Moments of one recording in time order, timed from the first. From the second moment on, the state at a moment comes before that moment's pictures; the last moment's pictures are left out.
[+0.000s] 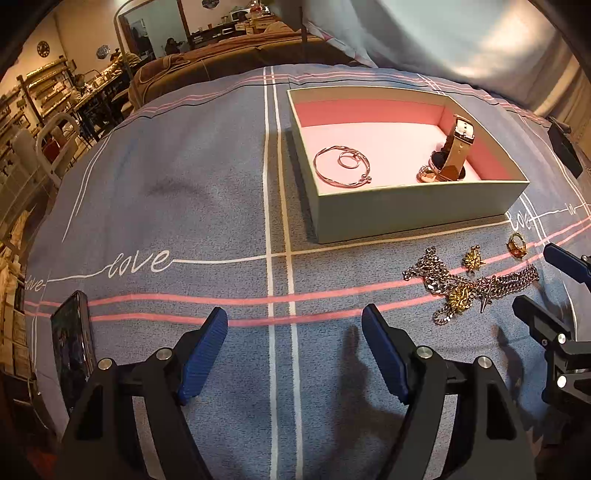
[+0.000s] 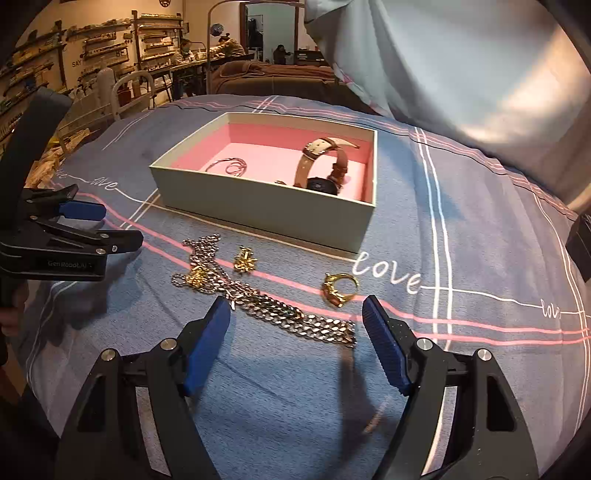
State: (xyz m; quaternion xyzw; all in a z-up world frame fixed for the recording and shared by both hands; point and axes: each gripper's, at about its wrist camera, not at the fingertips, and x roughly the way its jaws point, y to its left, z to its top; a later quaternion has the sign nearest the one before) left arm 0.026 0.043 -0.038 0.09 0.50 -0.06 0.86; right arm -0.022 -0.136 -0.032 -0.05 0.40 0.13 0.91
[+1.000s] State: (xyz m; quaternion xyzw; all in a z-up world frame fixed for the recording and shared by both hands) left arm 0.022 0.047 -0.036 0.07 0.49 -0.05 0.87; right arm -0.016 -0.176 -0.039 -0.04 0.41 0.04 0.91
